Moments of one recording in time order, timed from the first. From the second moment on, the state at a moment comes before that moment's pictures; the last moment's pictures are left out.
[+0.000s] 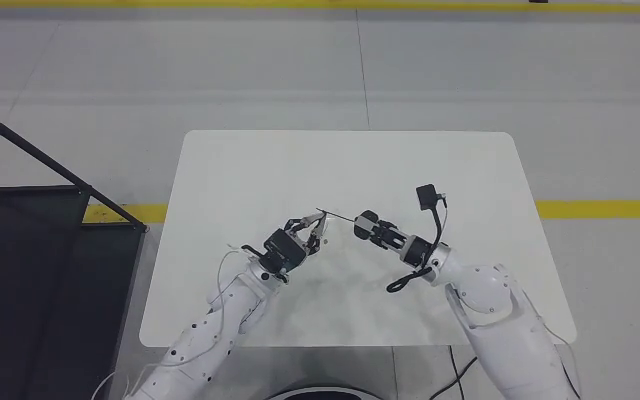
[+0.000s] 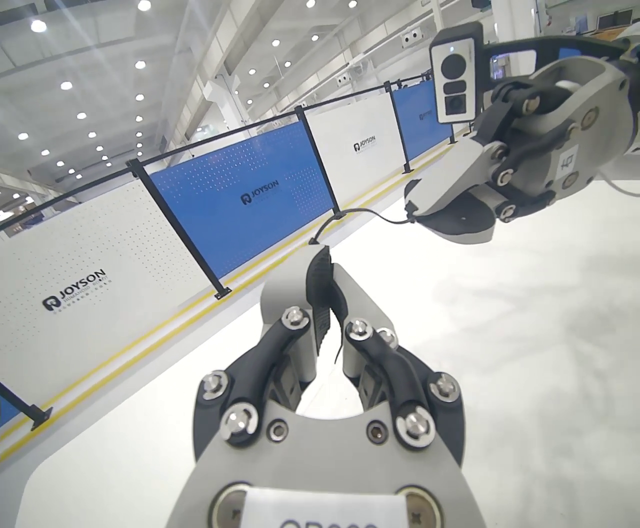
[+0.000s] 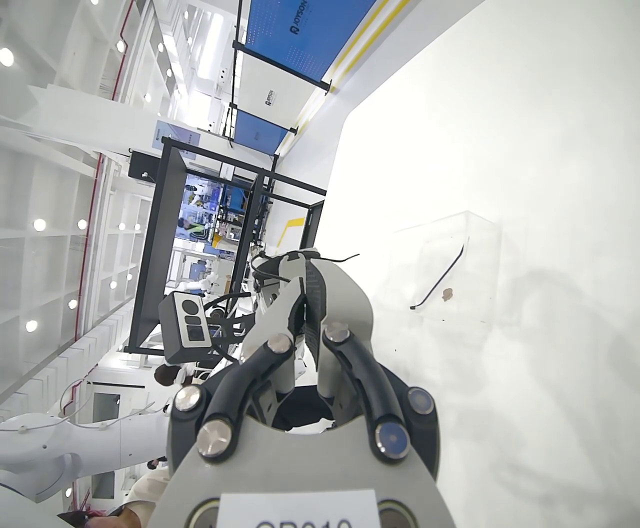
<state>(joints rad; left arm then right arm) 1.22 -1.24 -1.05 -1.44 1.70 -0.08 0.58 -1.18 -1.16 1.21 -1.67 0.01 -0.14 0.63</state>
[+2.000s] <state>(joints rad) 1.20 -1.26 -1.04 -1.41 1.70 -0.25 0.55 -1.28 -1.14 1.27 -1.67 0.08 -0.47 0.71</state>
